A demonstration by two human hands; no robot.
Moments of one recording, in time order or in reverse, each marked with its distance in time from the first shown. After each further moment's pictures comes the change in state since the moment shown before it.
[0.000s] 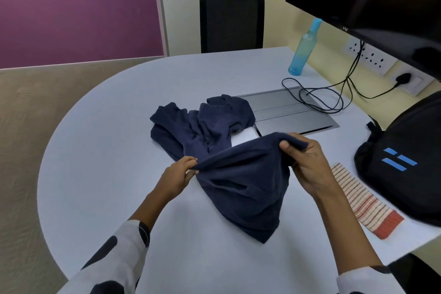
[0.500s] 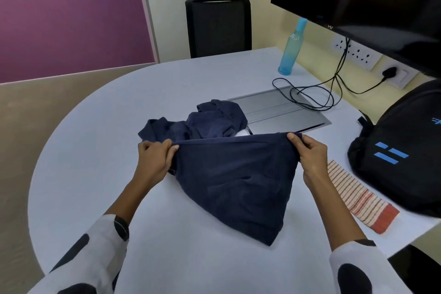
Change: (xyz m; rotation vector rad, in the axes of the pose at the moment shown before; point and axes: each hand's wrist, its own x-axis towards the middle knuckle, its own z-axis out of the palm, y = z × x) left_hand 0.026 0.013 -0.061 0.160 0.260 -0.037; right_hand 0.030 0.044 -0.057 -0.222 0.640 0.168
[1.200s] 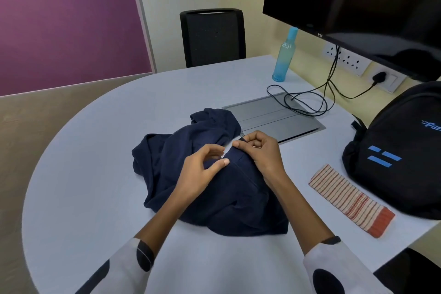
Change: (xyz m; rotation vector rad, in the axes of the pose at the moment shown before) left_hand -0.019 0.112 0.004 -0.705 -0.144 0.011; right_hand -0.033 -0.025 0.065 -0.108 -0.302 -0.092
